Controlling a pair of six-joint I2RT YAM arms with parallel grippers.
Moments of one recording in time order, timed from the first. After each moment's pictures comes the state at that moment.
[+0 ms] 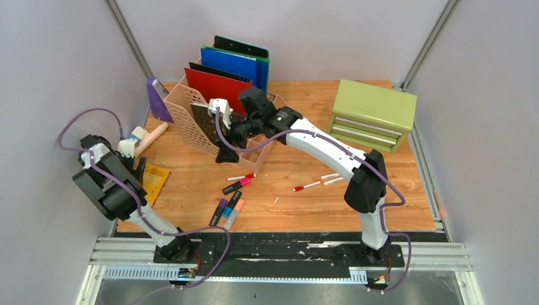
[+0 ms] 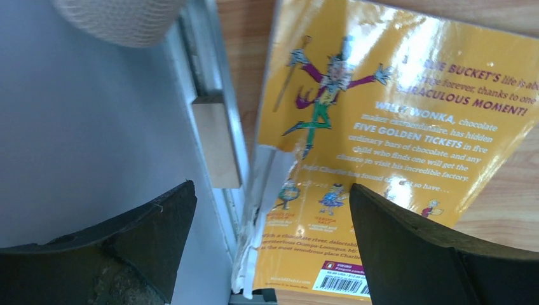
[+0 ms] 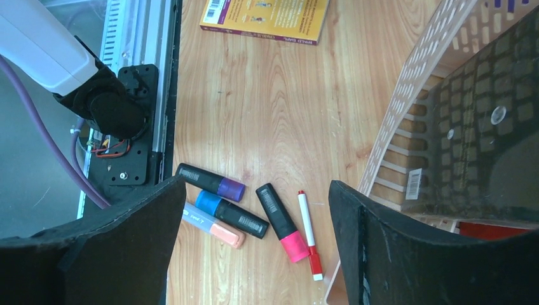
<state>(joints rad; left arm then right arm) 0.78 1.73 1.16 -0.71 0.18 0.86 0.89 2.00 1.97 -0.55 -0.65 -0.21</state>
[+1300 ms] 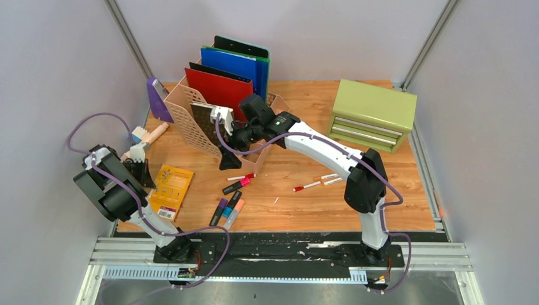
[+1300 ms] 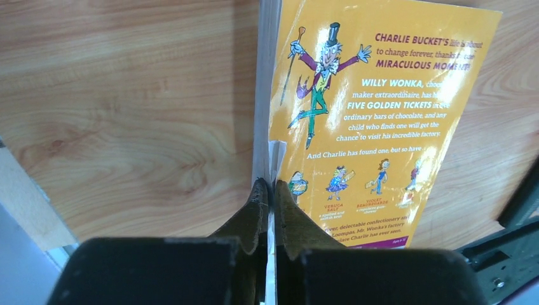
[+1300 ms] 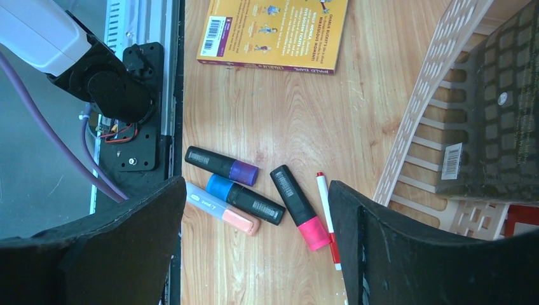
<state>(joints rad) 0.79 1.74 1.08 -0.90 0.48 0.88 0.89 2.00 1.88 -0.54 -0.66 -0.18</state>
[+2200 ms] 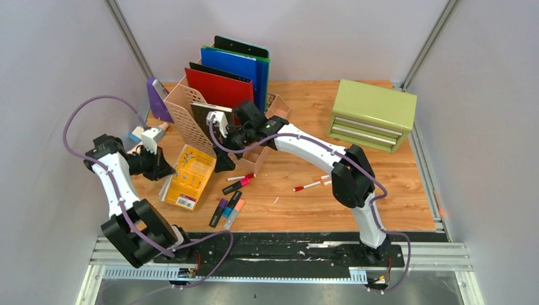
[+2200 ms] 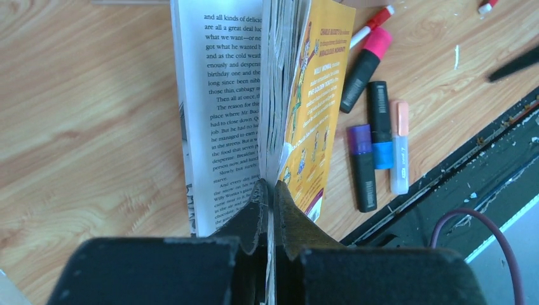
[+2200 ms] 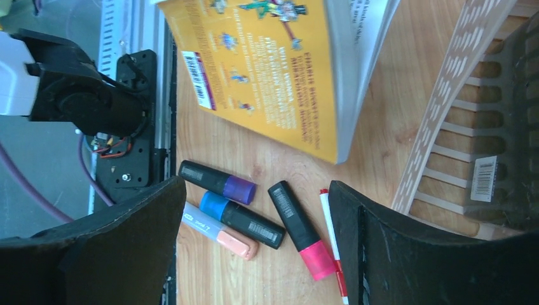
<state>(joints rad) 0.65 1.28 1.08 -1.25 0.84 1.00 0.89 2.11 1.90 -0.45 -0.70 -0.10</state>
